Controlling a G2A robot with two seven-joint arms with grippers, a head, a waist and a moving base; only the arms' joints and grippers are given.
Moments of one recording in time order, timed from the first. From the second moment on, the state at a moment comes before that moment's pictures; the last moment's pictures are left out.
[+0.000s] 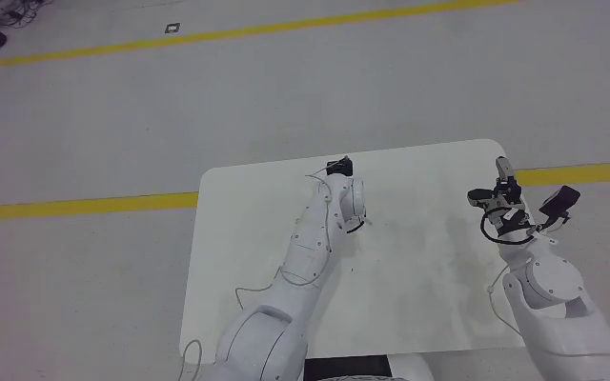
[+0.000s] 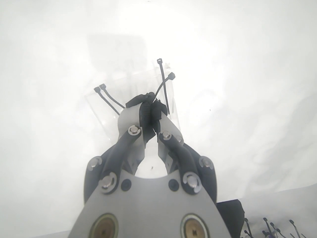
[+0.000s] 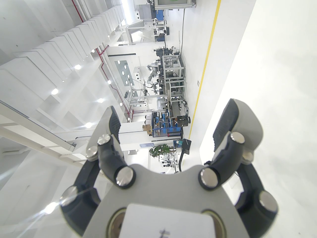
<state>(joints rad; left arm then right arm) 0.89 -1.95 -1.32 -0.86 1.57 0.34 -1.09 -1.73 -1.15 1.60 -1.80 0.42 0.00 0.00</state>
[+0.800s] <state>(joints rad) 1.17 -1.82 -1.14 -1.47 1.37 0.34 -1.39 -1.73 -1.15 1.60 -1.80 0.42 0.00 0.00</state>
